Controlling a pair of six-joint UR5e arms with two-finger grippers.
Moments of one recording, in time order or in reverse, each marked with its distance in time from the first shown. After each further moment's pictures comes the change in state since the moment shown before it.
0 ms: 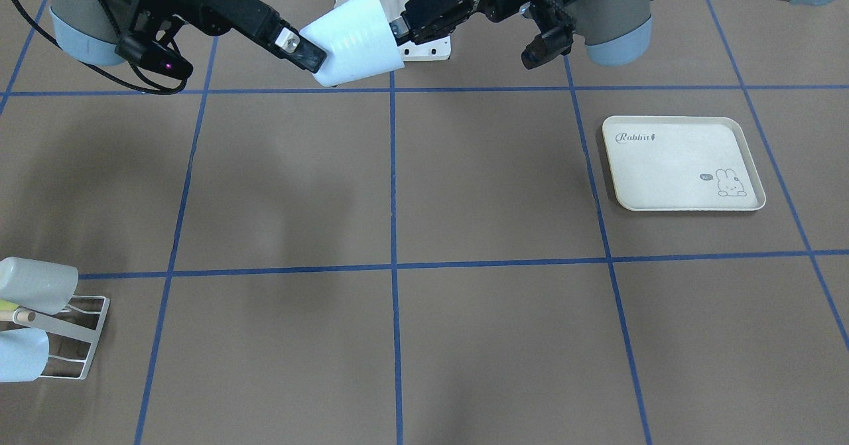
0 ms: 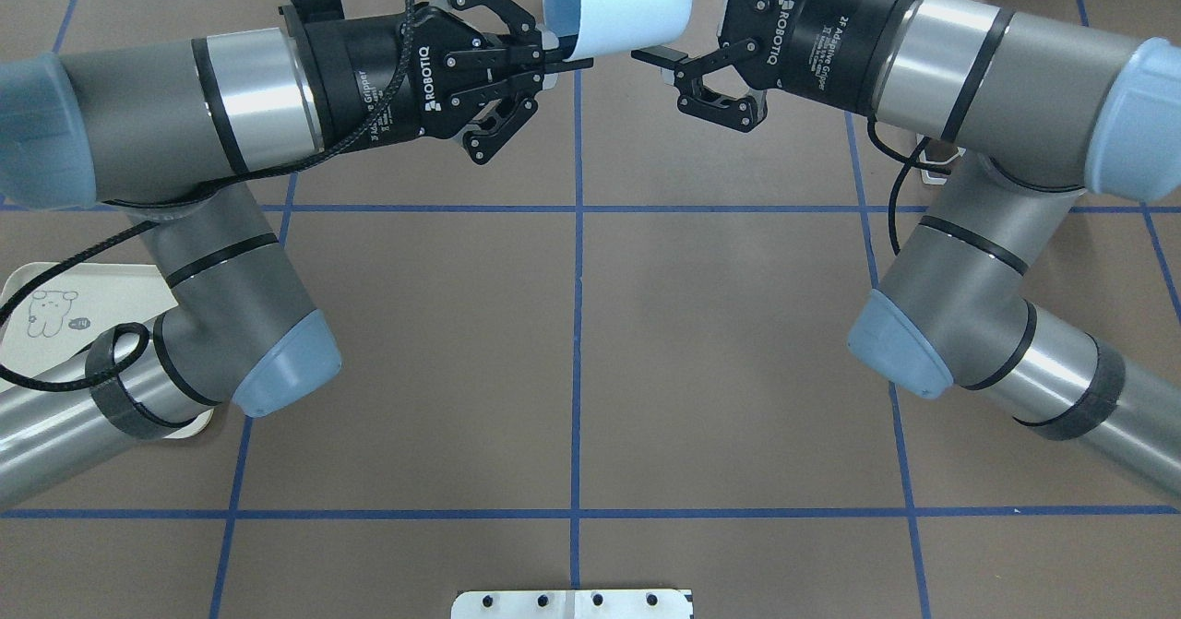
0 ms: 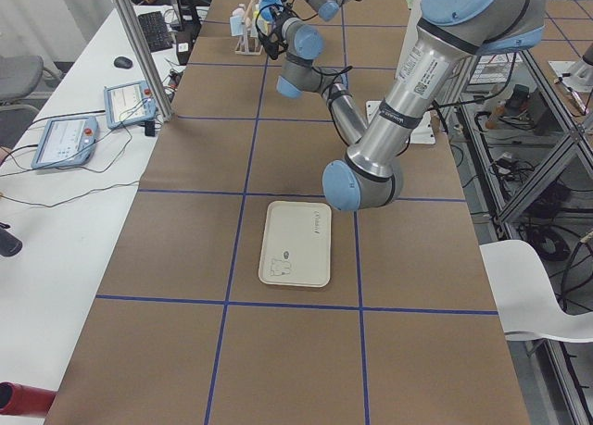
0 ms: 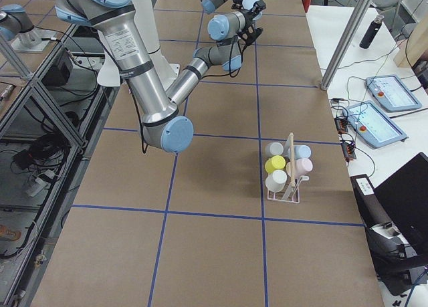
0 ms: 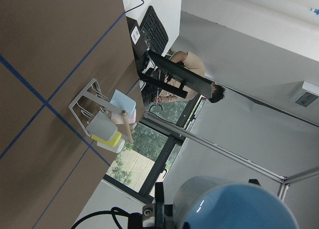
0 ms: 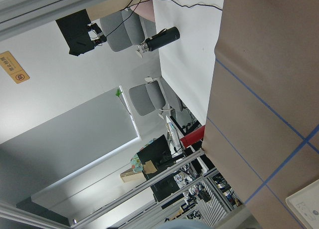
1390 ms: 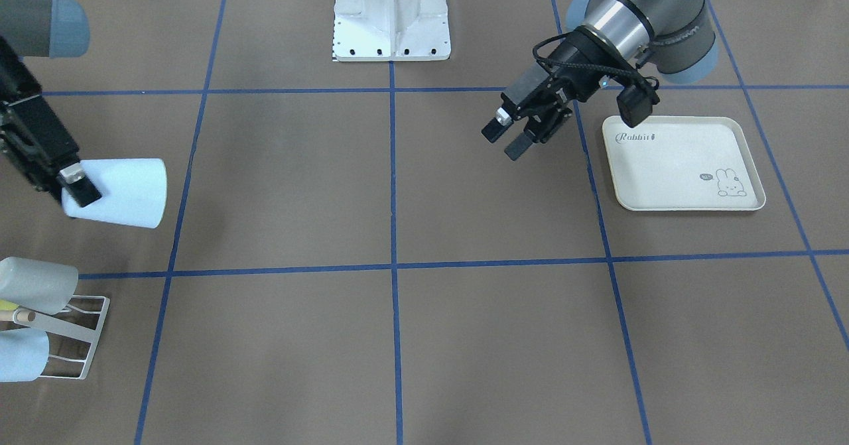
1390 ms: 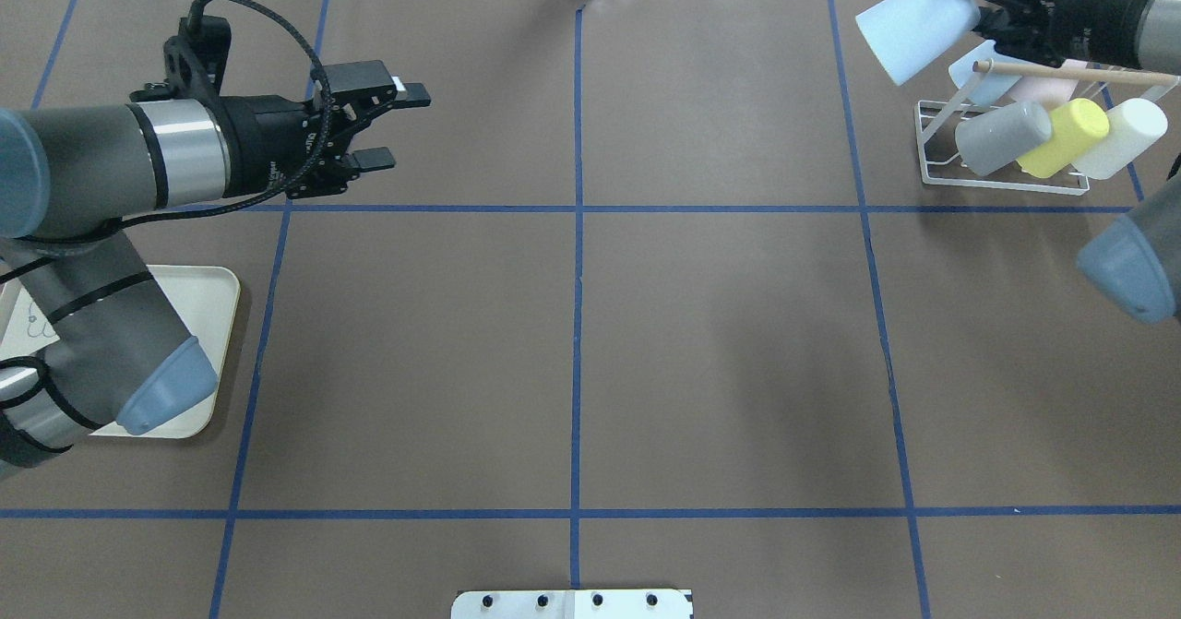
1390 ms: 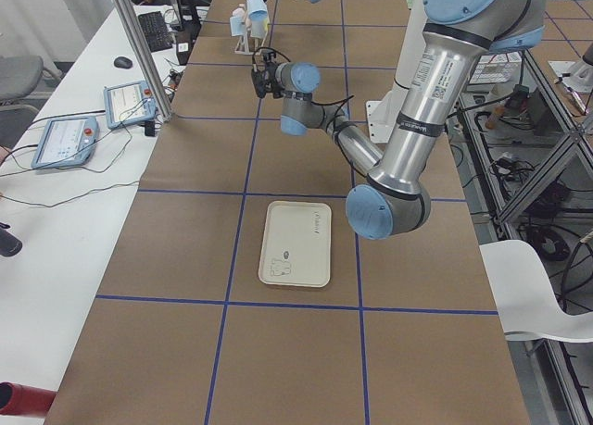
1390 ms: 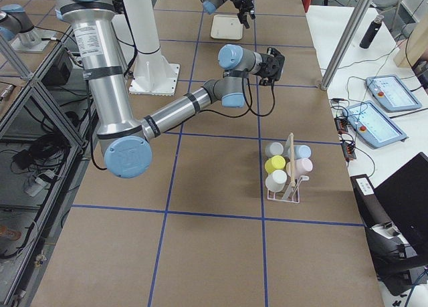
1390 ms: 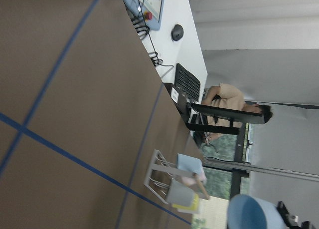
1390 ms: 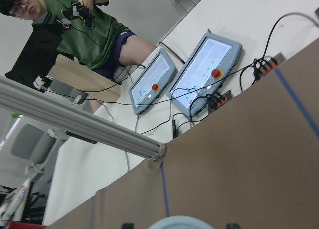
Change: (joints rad) left arm -0.067 0.296 -0.007 0.186 0.001 0.663; right arm 0.342 -0.308 -0.022 -0.236 0.189 -1.000
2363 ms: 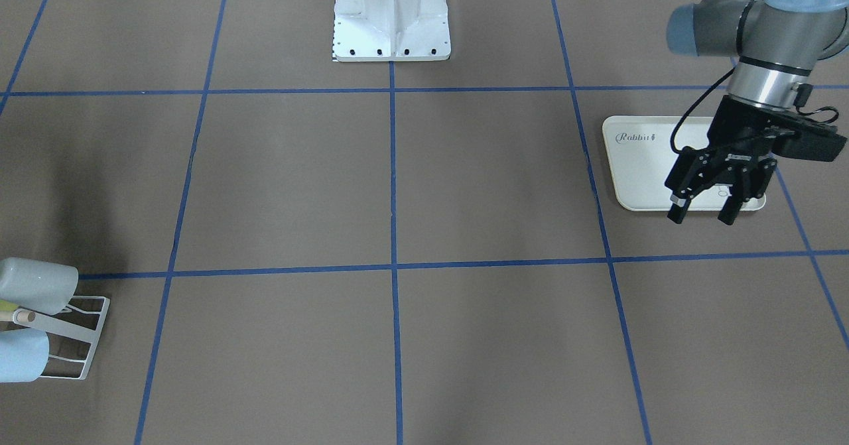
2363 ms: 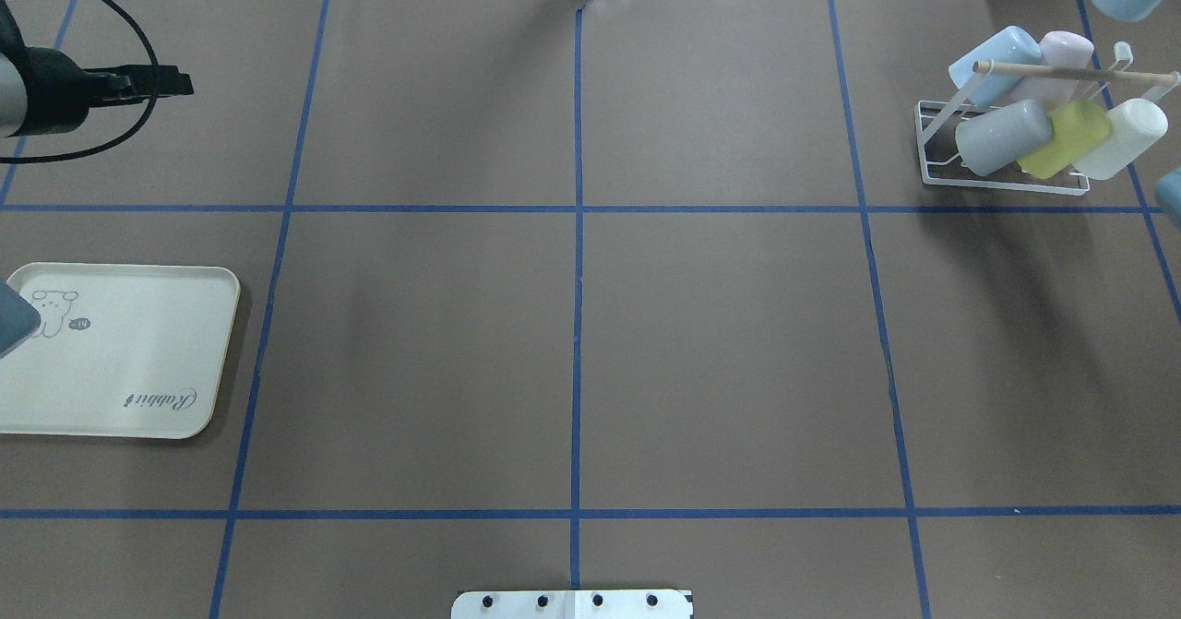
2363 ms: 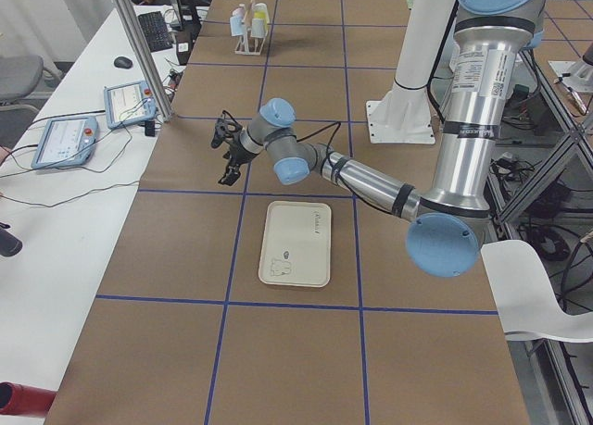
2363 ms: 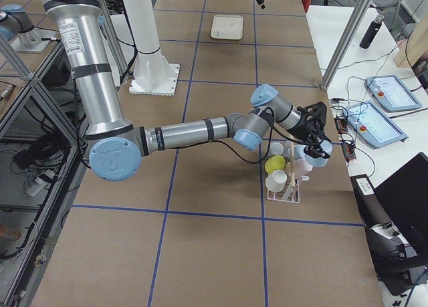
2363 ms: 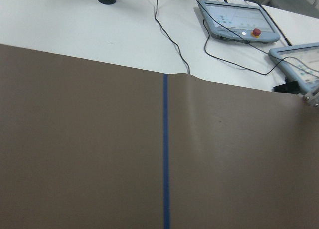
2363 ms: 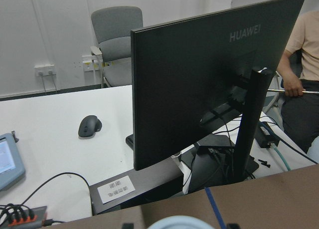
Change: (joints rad) left arm -0.277 0.219 -0.012 0.414 -0.001 0.896; right arm 0.175 0.062 -0.388 -0.128 -0.332 -0.595
